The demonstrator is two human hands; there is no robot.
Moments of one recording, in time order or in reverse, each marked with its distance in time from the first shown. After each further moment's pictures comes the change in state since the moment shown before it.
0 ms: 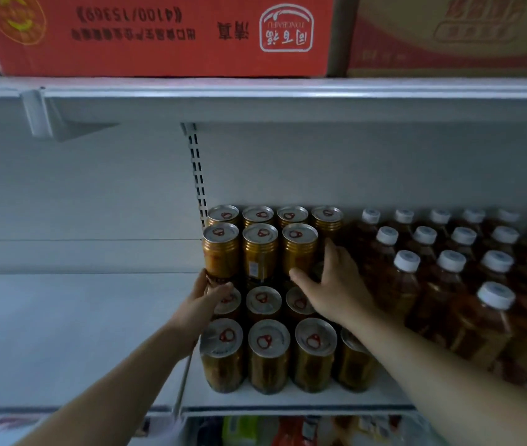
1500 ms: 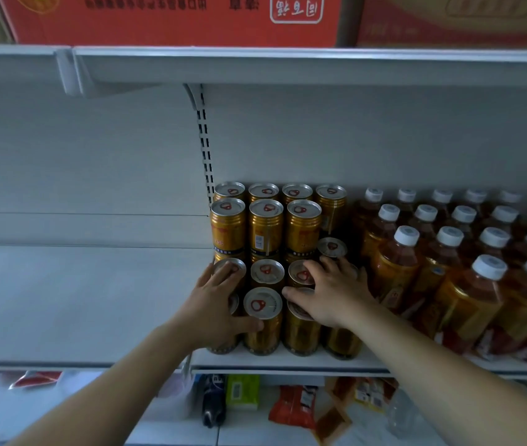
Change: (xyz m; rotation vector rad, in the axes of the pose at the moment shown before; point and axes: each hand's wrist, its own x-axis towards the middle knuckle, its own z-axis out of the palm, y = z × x) left_hand -0.040 -0.013 0.010 1.269 -0.009 0.379; right_hand -0.034 0.007 0.019 -0.415 -0.313 -0.032
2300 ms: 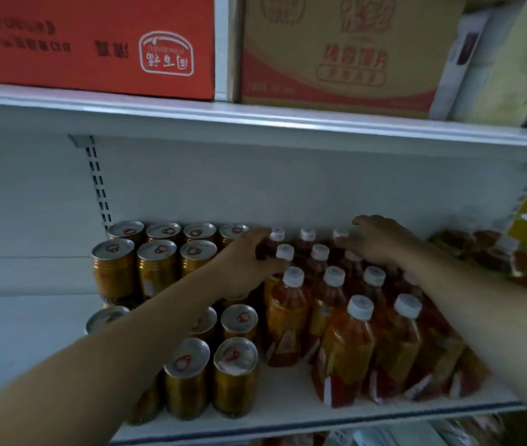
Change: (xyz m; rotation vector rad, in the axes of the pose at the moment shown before) left_hand 0.137 0.191 -0.036 -0.578 0.020 0.247; right_hand 0.044 0.236 -0.166 -0.064 0.235 0.188
